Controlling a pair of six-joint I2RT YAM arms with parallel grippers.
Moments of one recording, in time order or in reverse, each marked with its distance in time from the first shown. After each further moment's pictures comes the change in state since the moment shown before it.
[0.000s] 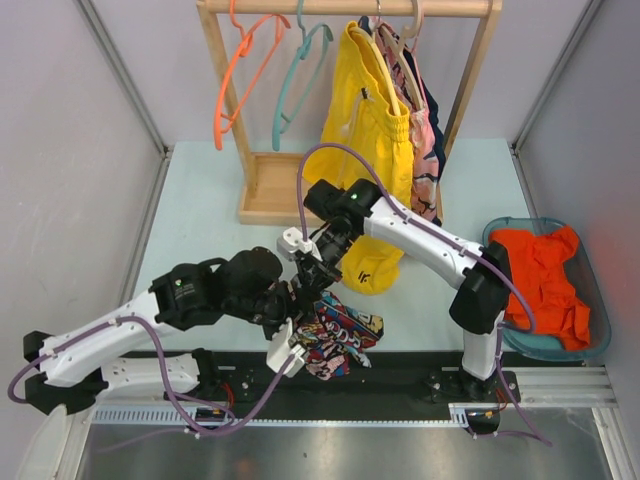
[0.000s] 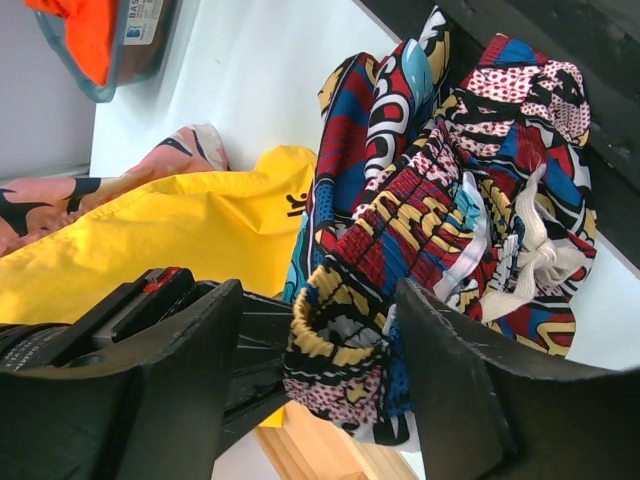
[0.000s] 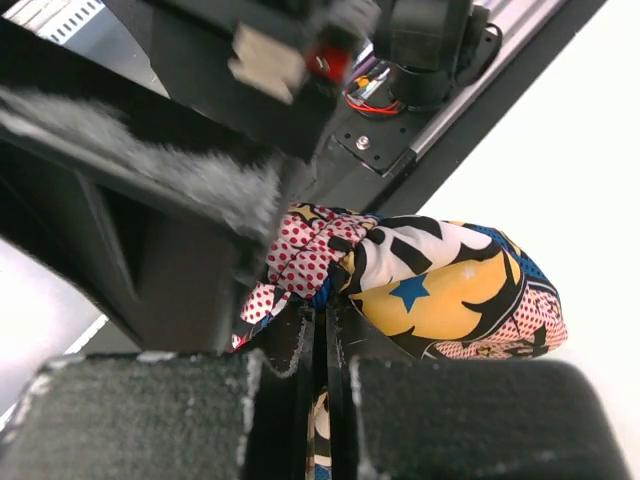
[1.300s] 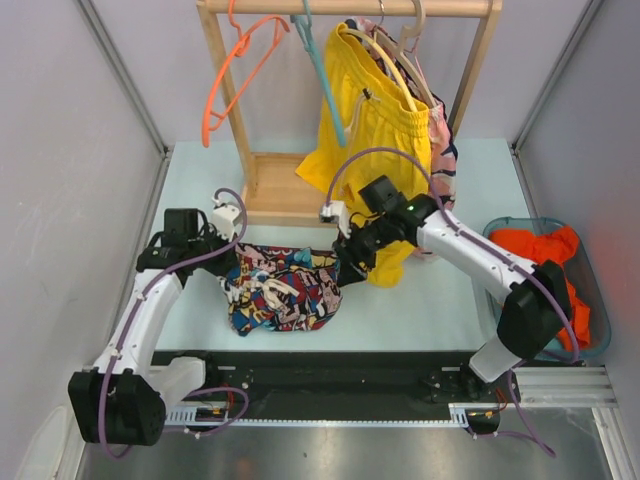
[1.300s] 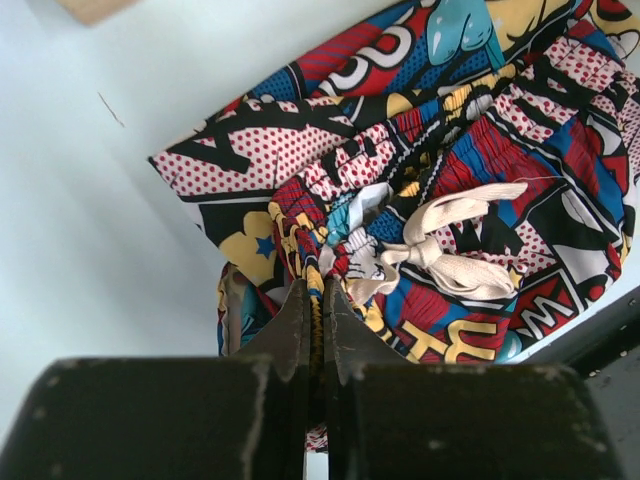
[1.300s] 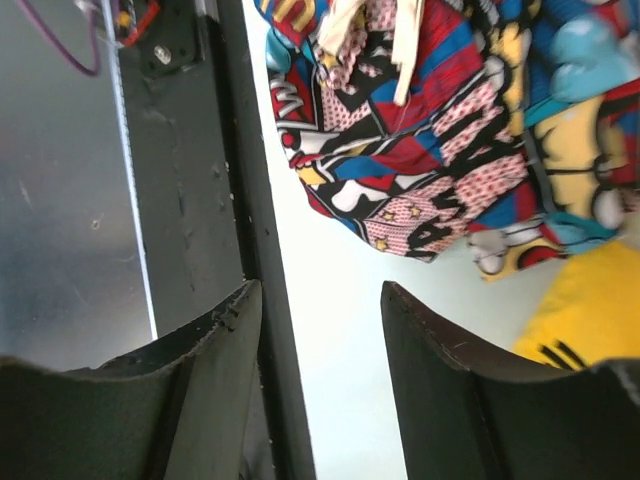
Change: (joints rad) left arm 1.108 0.071 -0.323 0.317 0.084 -1.038; right arm -0.238 -0.314 -0.484 0.506 0.393 0.868
